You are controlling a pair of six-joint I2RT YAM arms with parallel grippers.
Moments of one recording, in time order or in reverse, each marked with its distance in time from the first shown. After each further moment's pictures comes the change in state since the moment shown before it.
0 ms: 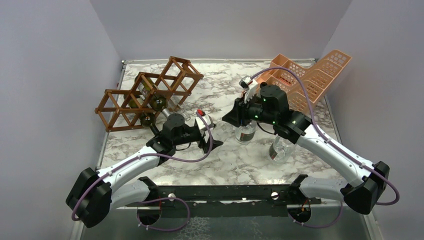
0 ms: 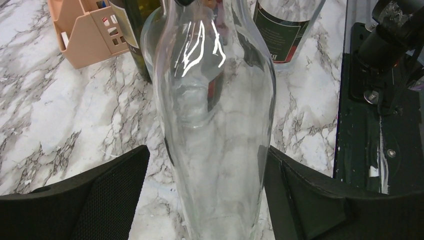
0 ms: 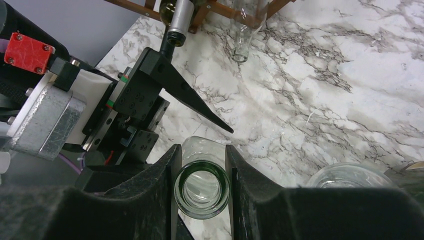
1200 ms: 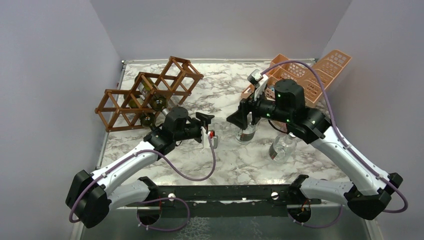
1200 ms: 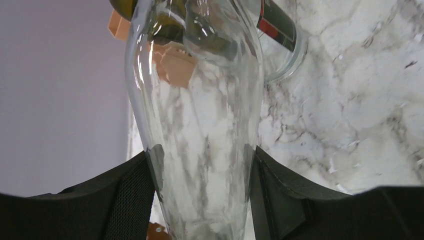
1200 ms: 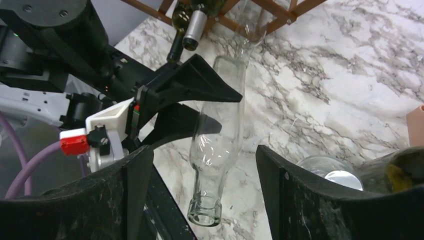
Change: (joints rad) left arm -0.002 -0.006 0.161 -0.335 -0.057 0.905; right arm -0.003 -0.082 0.172 -0.205 -0.006 -0.111
